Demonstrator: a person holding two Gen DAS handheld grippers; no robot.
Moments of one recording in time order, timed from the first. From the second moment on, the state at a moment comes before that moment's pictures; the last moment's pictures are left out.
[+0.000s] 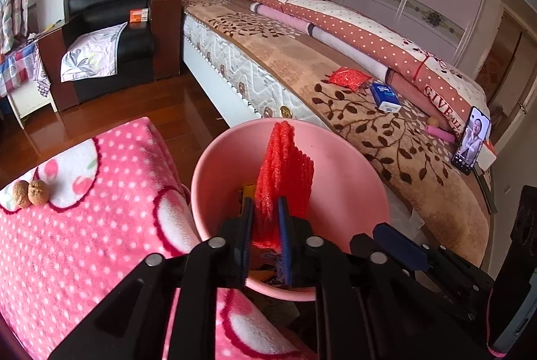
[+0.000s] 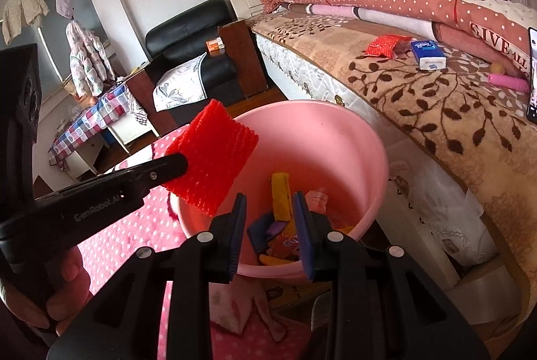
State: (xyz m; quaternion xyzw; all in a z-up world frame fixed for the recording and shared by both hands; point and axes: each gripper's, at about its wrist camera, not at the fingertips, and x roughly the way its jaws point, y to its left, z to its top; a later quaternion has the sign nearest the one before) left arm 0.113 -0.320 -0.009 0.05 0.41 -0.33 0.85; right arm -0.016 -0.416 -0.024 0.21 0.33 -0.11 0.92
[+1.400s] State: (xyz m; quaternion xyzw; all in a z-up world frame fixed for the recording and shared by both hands) left arm 0.107 -0.258 0.049 0.03 0.34 -0.30 0.89; right arm -0.028 -0.399 -0.005 0.19 0.32 -0.10 0.92
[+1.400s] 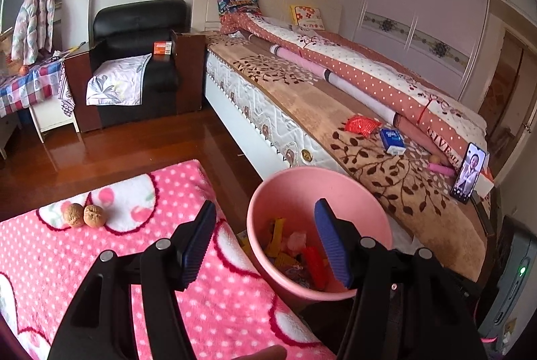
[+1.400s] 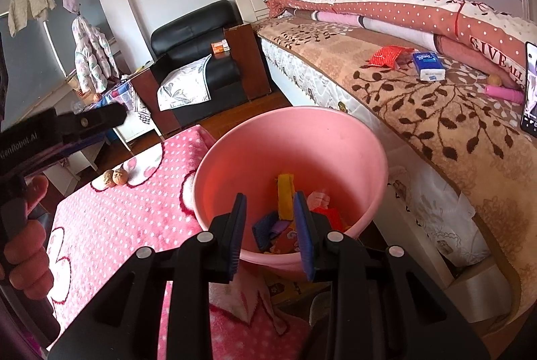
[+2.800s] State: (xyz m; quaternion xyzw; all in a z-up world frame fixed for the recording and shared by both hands) left arm 0.077 -0.263 0.010 0.07 0.37 -0.27 0.89; right arm -0.027 -0.378 0.001 0.16 0.32 -0.10 0.93
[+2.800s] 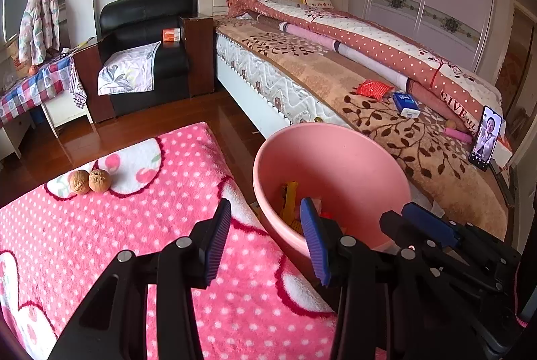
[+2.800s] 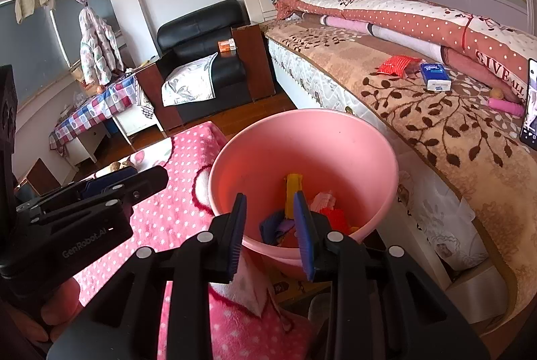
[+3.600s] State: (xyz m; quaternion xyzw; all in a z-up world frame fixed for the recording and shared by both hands) left arm 0.110 -0.171 -0.011 0.03 0.40 -0.17 0.90; right arm 0.004 -0.295 0.003 0.05 0.34 0.11 0.93
